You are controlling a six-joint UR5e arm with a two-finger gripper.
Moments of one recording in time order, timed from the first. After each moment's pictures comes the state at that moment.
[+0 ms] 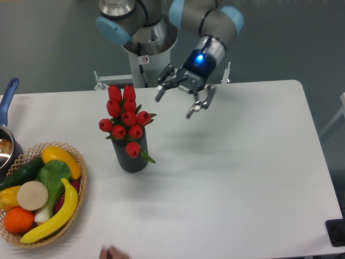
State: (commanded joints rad) arm 3.10 -1.48 -2.35 -0.76 0.28 1.52
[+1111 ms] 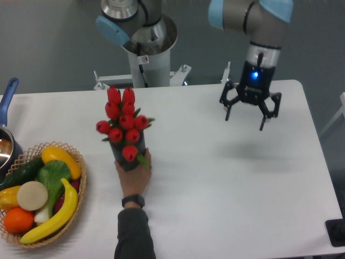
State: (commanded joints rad) arm 2.82 -1.84 -1.78 -0.89 1.24 1.29
